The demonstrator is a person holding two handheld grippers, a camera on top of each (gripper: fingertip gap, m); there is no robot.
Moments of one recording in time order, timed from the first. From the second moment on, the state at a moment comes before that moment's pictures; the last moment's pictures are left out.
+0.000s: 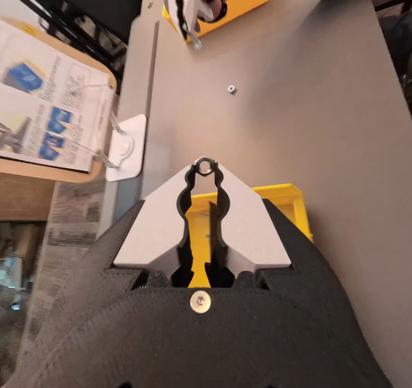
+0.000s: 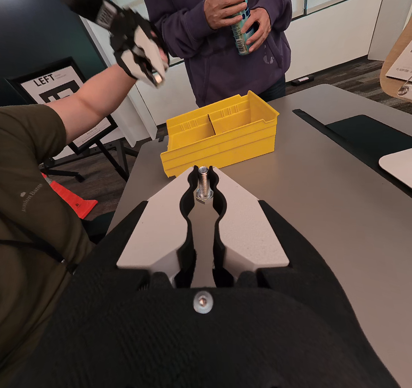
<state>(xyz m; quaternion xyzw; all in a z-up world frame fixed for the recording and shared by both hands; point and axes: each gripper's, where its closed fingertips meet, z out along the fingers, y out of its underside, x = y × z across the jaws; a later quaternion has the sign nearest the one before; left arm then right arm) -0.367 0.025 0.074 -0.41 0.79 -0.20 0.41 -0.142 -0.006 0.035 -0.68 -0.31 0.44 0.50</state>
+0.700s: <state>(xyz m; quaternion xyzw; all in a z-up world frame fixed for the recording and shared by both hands) -0.395 0.013 -0.037 -0.52 0.80 -0.20 0.22 -0.146 -0.012 0.036 -0.67 -0.32 0.45 0.49</state>
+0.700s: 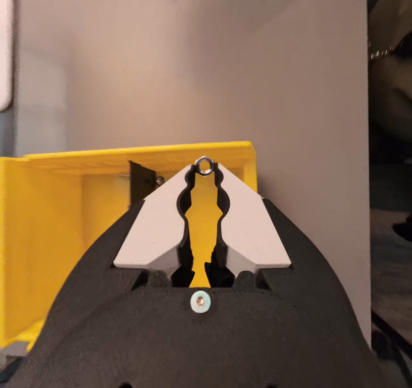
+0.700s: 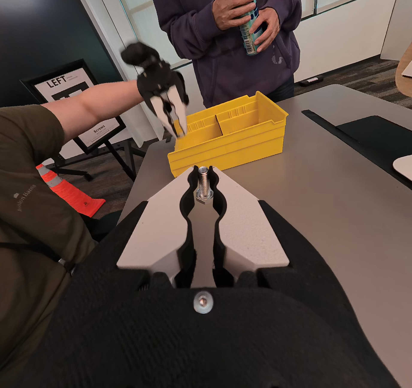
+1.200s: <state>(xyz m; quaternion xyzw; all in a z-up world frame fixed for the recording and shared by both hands) -0.407 0.000 -0.153 -0.52 0.84 -0.17 0.05 -0.140 -0.010 0.036 -0.68 -0.32 0.45 0.49</state>
